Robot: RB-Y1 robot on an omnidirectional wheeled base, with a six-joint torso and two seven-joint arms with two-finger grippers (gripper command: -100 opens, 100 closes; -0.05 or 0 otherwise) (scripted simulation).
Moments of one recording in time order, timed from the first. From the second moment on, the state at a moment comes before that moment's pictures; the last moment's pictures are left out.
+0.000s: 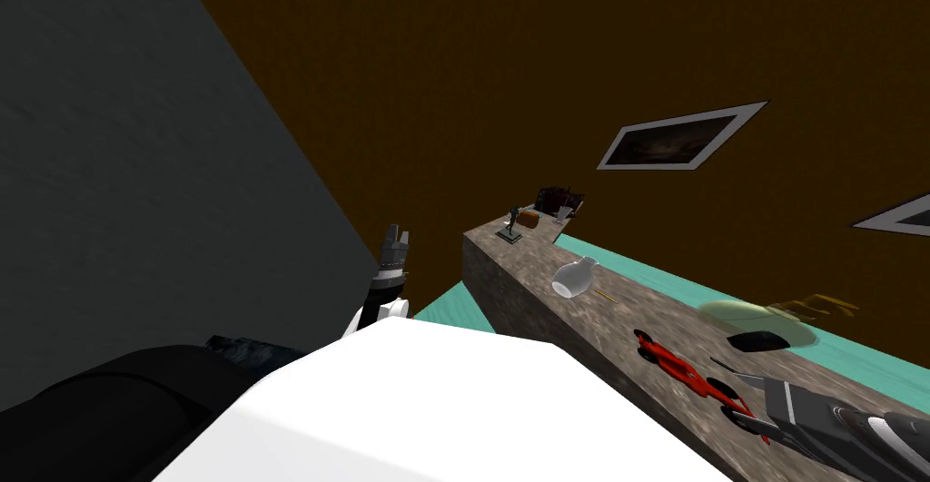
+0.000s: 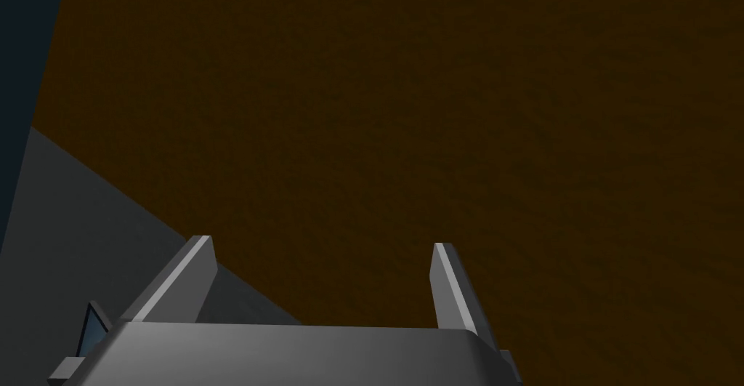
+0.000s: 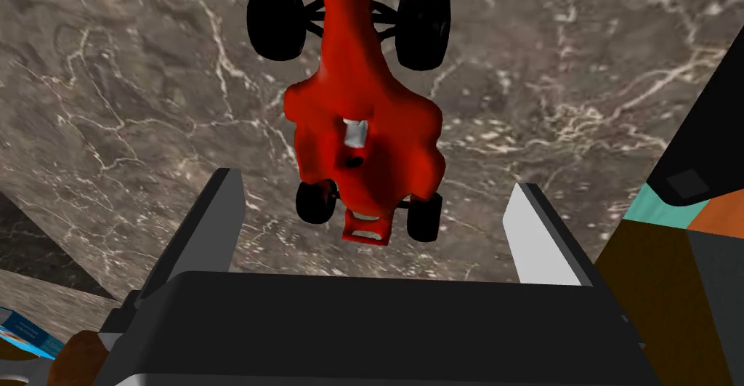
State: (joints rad) left arm 0.50 -0.04 0.02 -2.21 -0.06 -0.54 -0.08; right arm 0.70 -1.61 0.15 -1.01 0.69 -0.75 0.24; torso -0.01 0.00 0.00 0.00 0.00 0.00
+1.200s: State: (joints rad) left arm 0.50 -0.04 0.02 -2.21 -0.06 -0.54 -0.08; right arm 0.68 -1.50 0.20 -0.96 0.69 -0.72 0.15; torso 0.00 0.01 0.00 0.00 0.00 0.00
